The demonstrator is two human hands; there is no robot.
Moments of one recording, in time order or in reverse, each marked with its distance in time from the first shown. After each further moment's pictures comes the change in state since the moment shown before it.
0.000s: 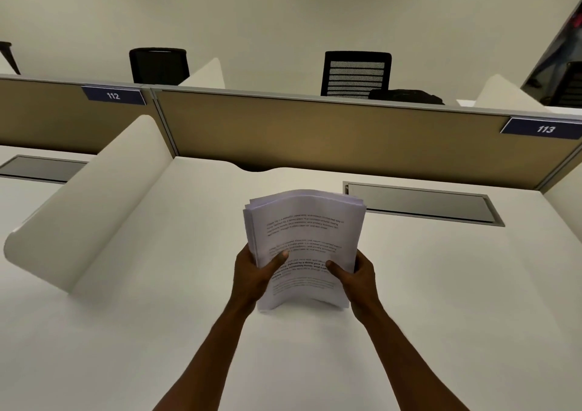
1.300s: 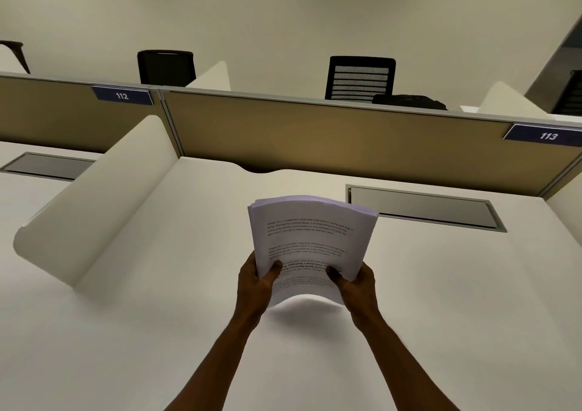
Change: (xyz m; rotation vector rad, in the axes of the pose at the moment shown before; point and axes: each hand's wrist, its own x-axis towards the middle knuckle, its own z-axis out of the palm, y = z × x) left_hand -0.020 -0.020 0.003 0.059 0.091 -0.065; right_hand -0.012 0.007 0.003 -0.079 0.035 -0.032
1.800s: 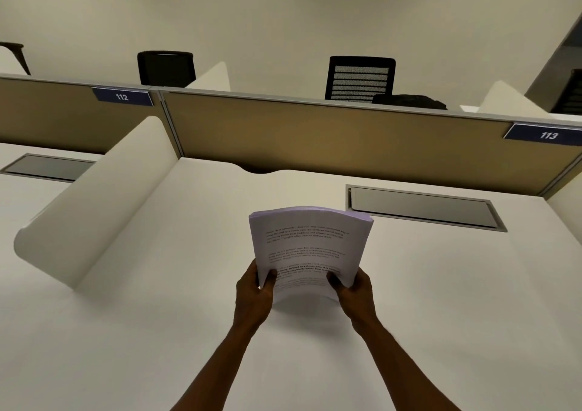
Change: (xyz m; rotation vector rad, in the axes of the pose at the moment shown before) left_hand -0.008 -0.017 -0.005 0.179 0.020 0.076; right_hand 0.000 0.022 -0.001 -0.068 0.005 0.013
